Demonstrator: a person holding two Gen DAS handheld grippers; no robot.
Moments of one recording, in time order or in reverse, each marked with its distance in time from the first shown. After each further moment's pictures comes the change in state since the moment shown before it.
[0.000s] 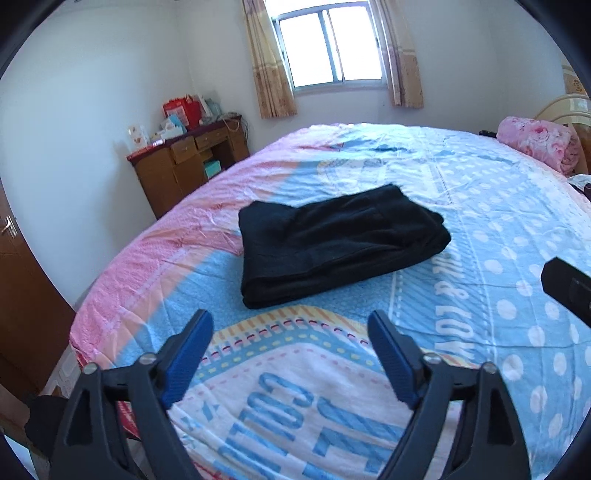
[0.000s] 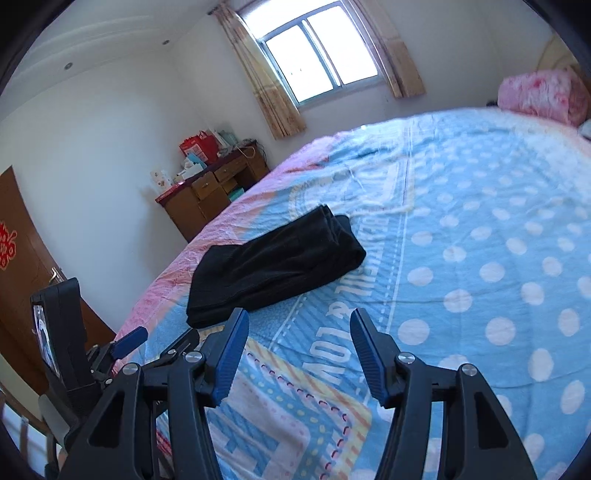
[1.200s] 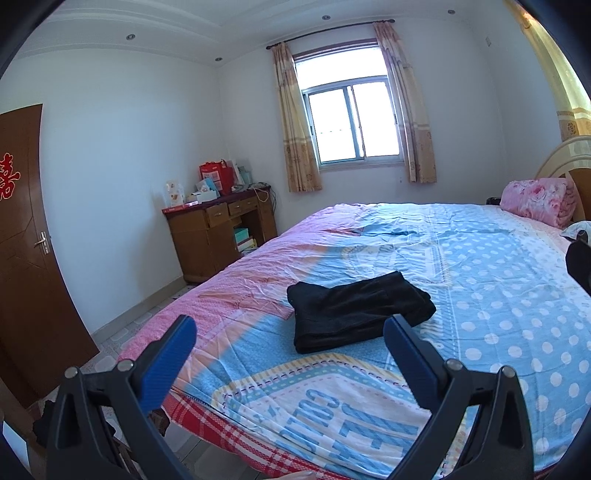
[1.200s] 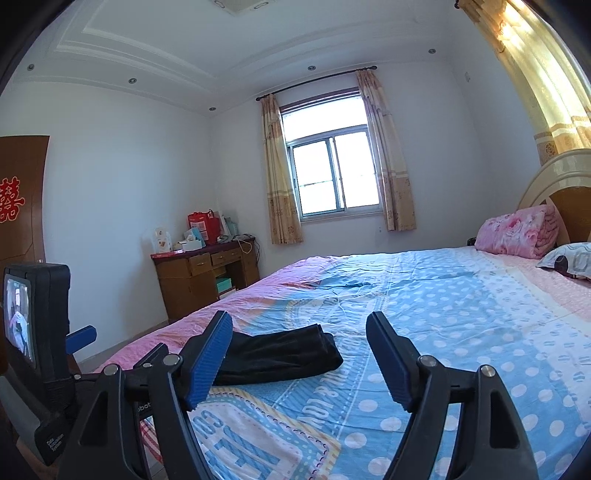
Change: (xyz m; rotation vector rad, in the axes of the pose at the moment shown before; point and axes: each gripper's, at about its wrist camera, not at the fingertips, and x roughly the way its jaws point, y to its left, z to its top) left arm -0.136 0.038 -0.002 -0.073 -0.287 0.074; right arm -0.158 0.080 -0.012 -0.227 -0.441 -0.127
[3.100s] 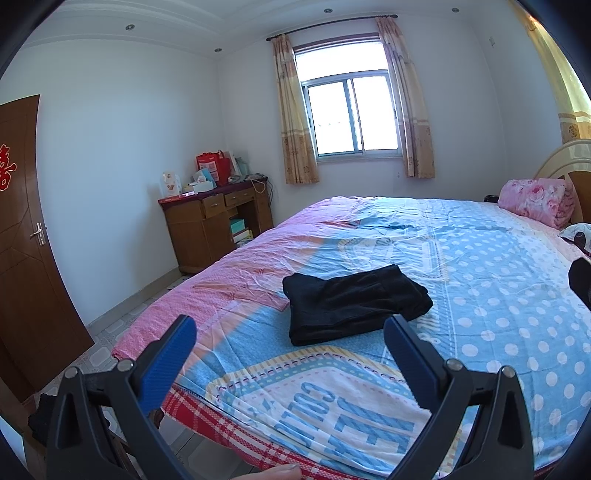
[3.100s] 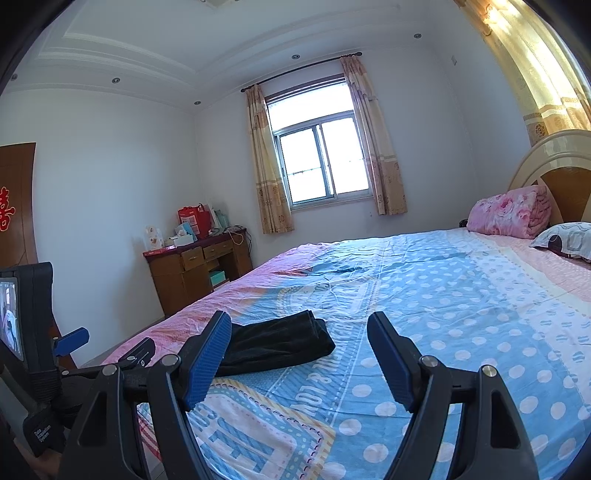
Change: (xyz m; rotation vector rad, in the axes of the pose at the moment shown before) left arm 0.001 -0.003 -0.002 -0.012 0.037 -0.009; right arm 0.002 -0.013 -0.006 0.043 0.047 -0.031
